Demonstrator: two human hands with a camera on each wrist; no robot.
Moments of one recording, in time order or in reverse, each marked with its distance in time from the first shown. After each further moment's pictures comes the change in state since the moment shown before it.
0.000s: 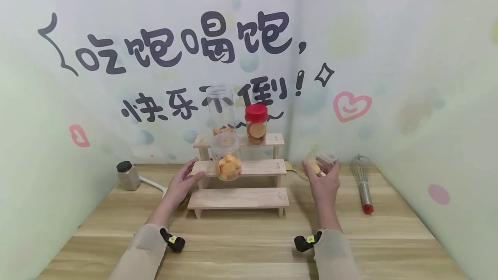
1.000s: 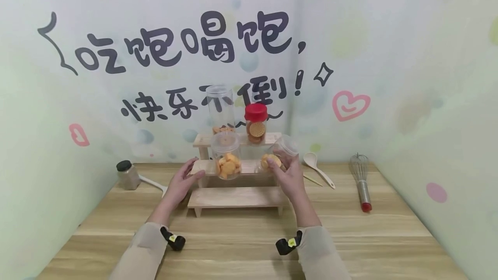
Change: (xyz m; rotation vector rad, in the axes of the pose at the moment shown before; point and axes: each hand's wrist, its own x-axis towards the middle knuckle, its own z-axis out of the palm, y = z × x) left_hand 0.001 0.000 0.001 -0.013 0.006 -0.019; right_hand -0.030 -0.065 0.054 0.380 -0.536 -0.041
